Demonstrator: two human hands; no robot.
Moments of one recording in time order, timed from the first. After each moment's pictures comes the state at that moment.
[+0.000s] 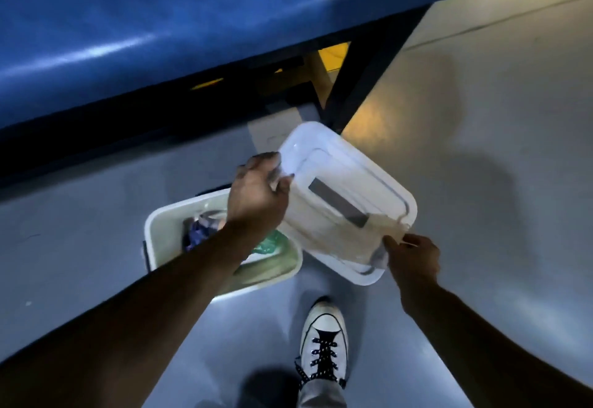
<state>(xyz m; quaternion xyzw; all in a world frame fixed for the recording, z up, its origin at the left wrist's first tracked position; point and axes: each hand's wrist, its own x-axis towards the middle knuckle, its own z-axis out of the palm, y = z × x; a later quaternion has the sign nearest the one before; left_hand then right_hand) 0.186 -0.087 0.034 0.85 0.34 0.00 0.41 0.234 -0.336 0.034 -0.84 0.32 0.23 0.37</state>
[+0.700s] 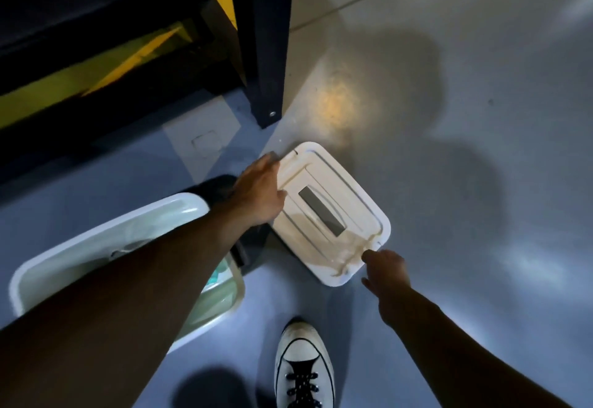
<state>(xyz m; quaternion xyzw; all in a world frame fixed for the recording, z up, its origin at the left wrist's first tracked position) 0.288 -0.158 -0.102 0.92 0.13 -0.25 0.28 0.240 -0.405 -0.081 -0.72 0.46 0.29 0.44</state>
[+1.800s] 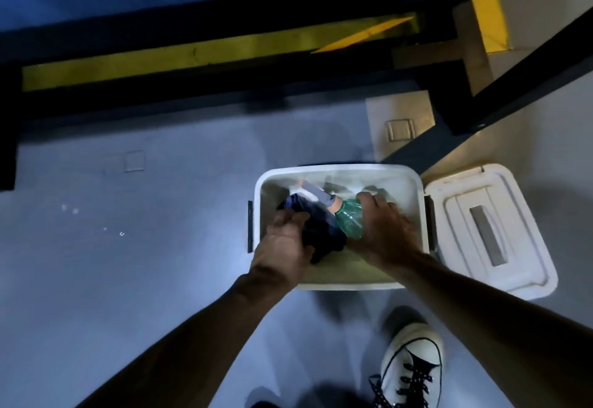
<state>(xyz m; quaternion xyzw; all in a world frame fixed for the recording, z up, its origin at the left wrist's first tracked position) 0.010 -0.026 -0.046 0.82 0.39 -0.20 0.37 0.161 -0.149 -0.066 -0.88 -0.34 0.33 0.08</state>
